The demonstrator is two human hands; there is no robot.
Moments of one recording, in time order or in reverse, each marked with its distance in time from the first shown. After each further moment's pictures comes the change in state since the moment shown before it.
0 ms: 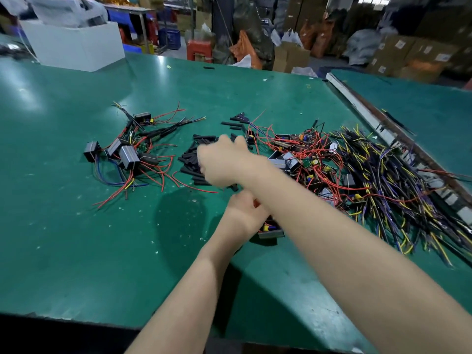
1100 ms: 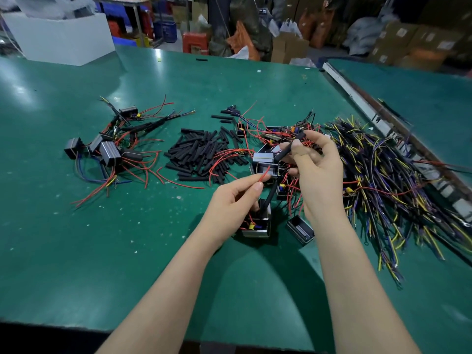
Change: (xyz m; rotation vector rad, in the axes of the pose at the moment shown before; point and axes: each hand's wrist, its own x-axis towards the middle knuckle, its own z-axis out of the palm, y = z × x) left_hand -0.001 -0.004 0.003 -0.183 0.037 0.248; right_hand -0.087 0.096 0.070 1.636 0.963 0.308
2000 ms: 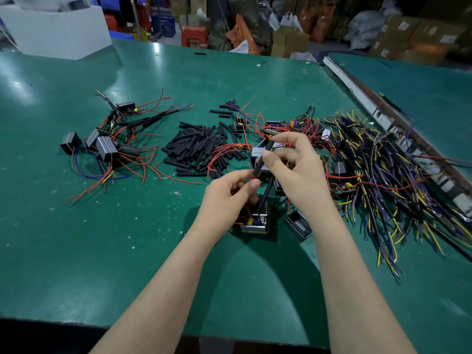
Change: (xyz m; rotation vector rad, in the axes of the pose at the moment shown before) left_hand 0.005 -0.007 0.000 0.022 0.074 -0.040; right_hand -0.006 0.002 0.000 -0.380 -0.279 -0.129
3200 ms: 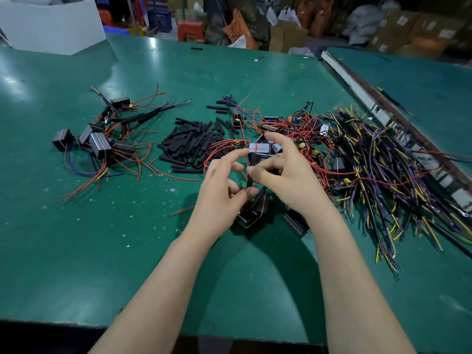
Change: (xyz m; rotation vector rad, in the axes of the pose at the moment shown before) left_hand -0.003 0.002 -0.004 0.209 0.035 0.199; right_hand 0.000 0.015 -0.002 -0.097 -0.243 0.092
